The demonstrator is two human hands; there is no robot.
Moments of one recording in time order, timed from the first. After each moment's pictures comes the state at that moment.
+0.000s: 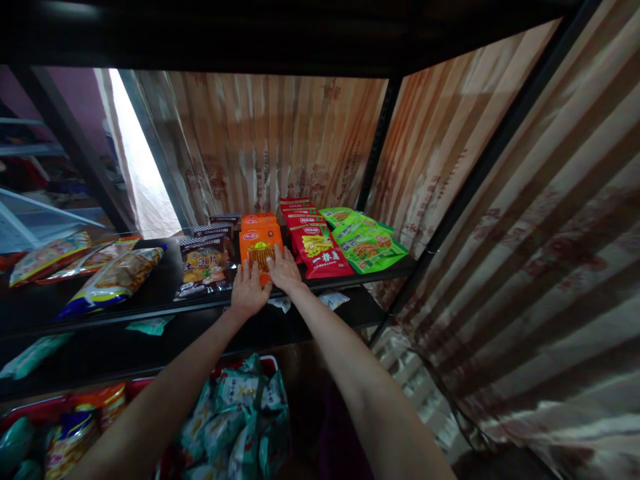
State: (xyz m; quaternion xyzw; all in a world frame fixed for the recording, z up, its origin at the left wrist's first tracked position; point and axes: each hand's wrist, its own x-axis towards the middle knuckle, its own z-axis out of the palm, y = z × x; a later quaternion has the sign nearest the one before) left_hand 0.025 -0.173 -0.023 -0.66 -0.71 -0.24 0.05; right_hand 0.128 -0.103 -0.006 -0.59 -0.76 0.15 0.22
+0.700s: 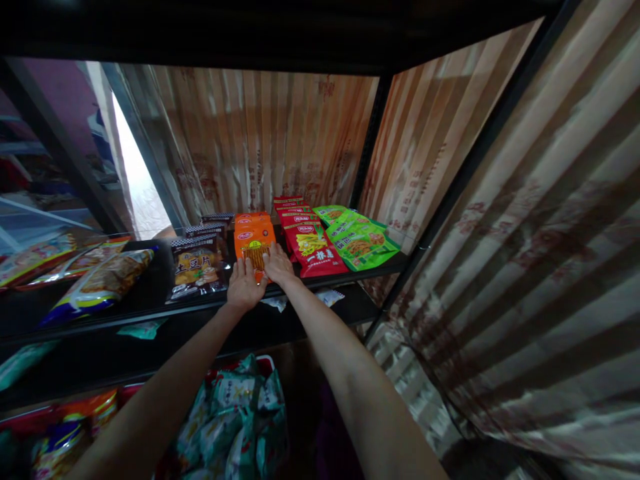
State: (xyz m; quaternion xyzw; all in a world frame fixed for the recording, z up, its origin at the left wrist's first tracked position) left_hand 0.024 -0.158 -0.024 -0.66 -0.71 -0.23 0.03; right_hand 0.125 -0.089 -0.001 -0.60 -0.76 0.17 0.19
